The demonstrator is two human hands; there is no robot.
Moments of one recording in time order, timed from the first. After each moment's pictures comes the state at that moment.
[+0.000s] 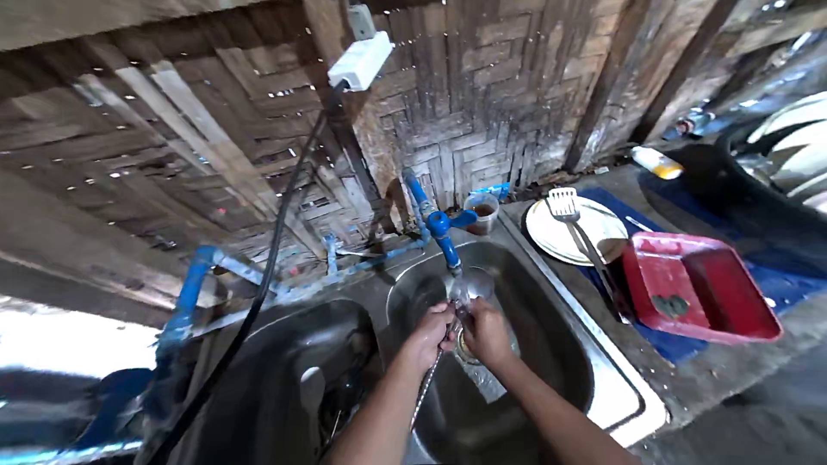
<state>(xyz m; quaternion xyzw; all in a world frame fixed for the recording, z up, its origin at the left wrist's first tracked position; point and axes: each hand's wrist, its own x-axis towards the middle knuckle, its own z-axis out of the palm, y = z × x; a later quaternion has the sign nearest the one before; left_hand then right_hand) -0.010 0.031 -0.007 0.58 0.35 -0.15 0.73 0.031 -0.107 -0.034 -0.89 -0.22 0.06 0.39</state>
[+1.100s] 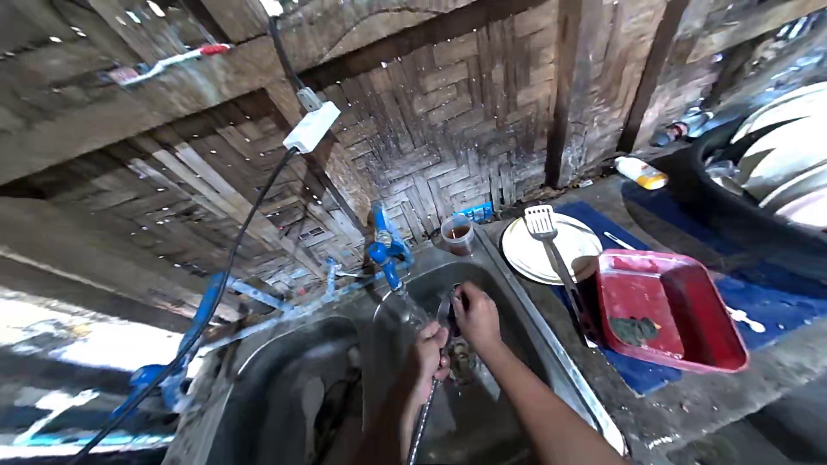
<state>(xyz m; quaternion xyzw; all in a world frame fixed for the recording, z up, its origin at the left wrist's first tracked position) -0.012 -0.048 0.028 0.62 0.38 -0.05 0.68 0.101 -0.145 0.004 -0.87 -0.21 0.06 0.45</state>
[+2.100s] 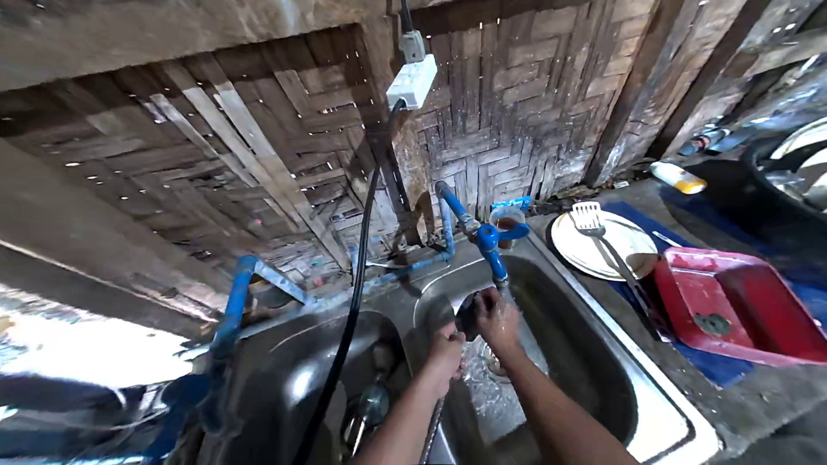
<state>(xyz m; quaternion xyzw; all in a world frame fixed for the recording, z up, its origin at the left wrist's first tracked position) -0.044 0.061 0.005 0.67 0.36 -0.16 0.63 0.054 -0.039 -0.030 -0.90 -0.10 0.09 0.41</state>
